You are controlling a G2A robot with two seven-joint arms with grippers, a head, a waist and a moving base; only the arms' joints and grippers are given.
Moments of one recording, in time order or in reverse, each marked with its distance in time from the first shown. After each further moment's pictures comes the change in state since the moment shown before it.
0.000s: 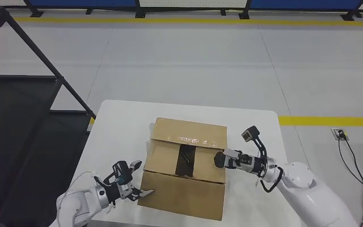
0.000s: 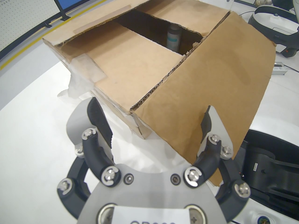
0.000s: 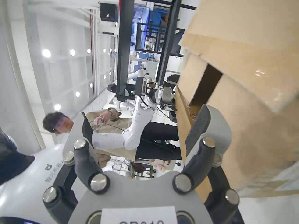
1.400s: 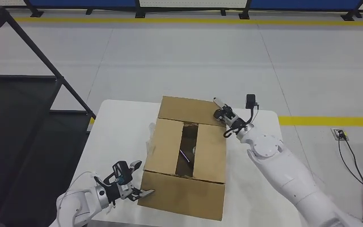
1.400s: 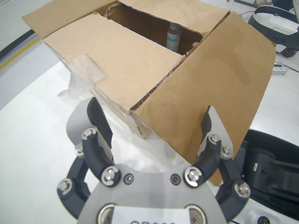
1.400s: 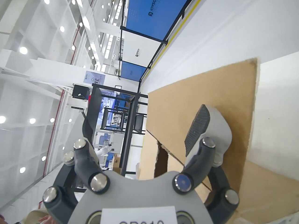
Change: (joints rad) left arm 0.000 0.000 0.000 0.000 0.000 0.000 0.000; right arm 0.388 -0.299 -0.240 0.504 -0.292 -0.029 -0.718
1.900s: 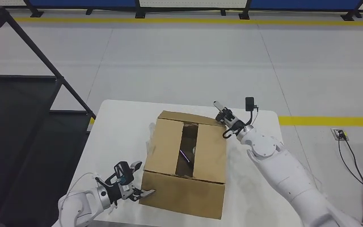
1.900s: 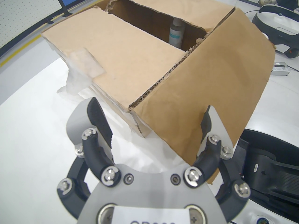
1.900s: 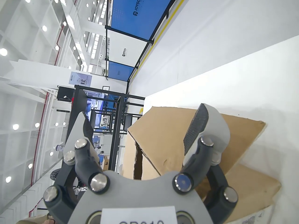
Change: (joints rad) left arm 0.004 0.003 0.019 0.011 -0.003 0.038 -0.011; right arm 0.010 -0.046 0.032 0.128 -0.039 -0.007 0.045
